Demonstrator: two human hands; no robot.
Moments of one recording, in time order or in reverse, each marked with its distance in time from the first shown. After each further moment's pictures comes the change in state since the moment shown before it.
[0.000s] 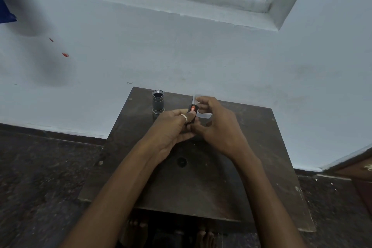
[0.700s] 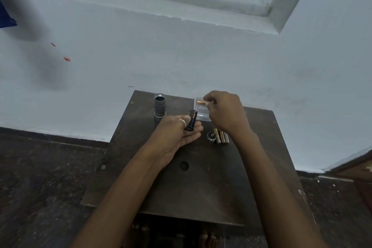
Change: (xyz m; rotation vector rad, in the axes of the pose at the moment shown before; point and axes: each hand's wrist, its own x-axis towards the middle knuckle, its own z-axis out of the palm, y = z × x) left_hand -0.003 0.001 0.005 -0.095 0.064 -0.049; right_hand 0.051 0.011 -0.009 -0.344 0.079 0.052
